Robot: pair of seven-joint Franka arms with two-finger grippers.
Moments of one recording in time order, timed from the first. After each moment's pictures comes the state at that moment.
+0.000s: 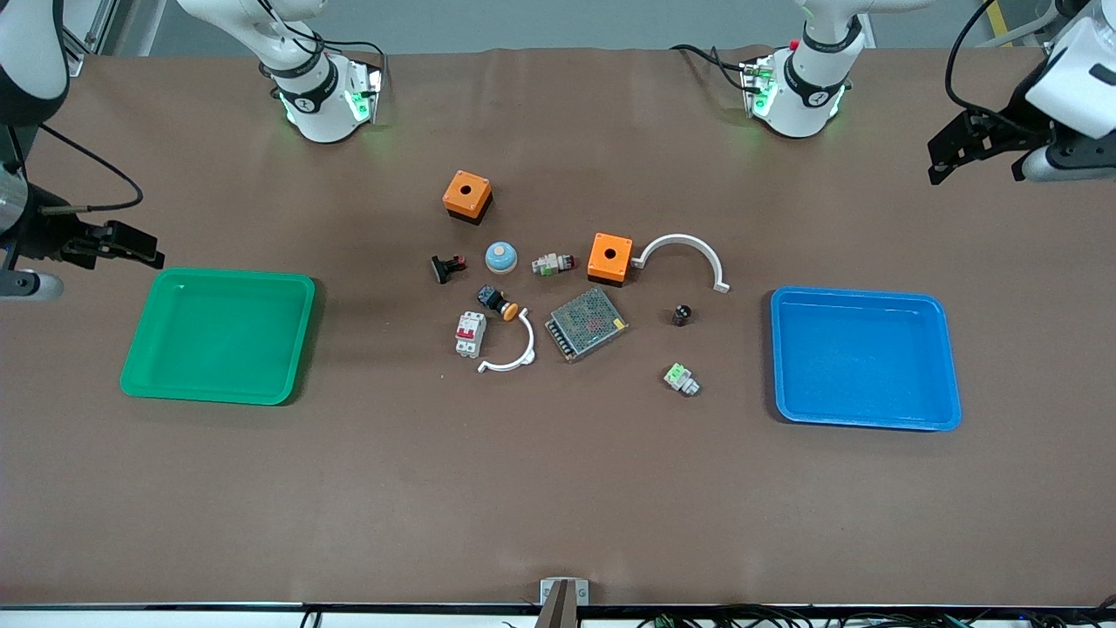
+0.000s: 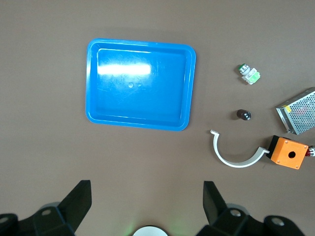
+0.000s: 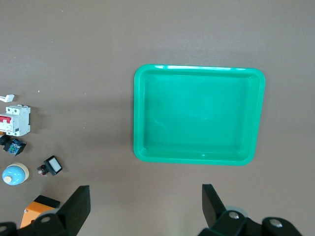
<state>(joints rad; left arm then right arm) -0.03 -0.17 -0.10 -1.67 0.03 1.50 -0.12 0.00 0.01 -0.08 -1.71 0.02 1.63 -0.06</state>
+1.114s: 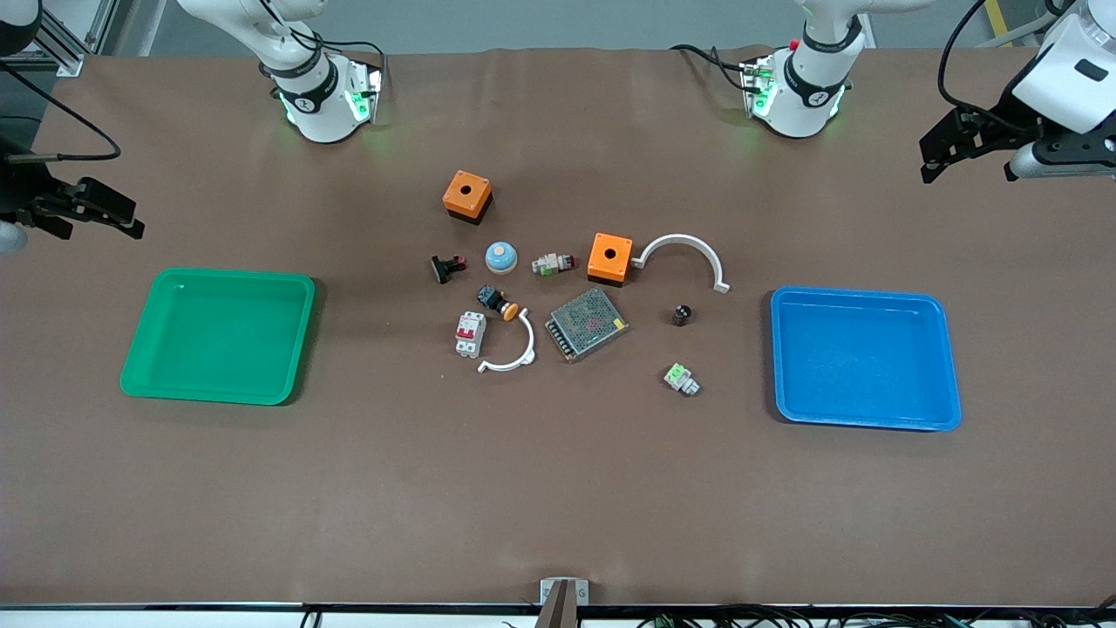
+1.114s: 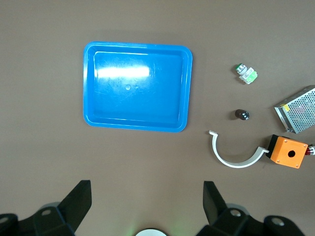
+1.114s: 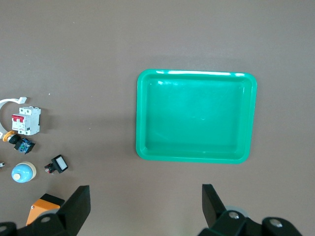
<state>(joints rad) -0.04 -0.17 -0.10 -1.69 0.03 1.52 -0.12 0.00 -0.08 -0.08 -1.73 0.02 1.62 -0.06</state>
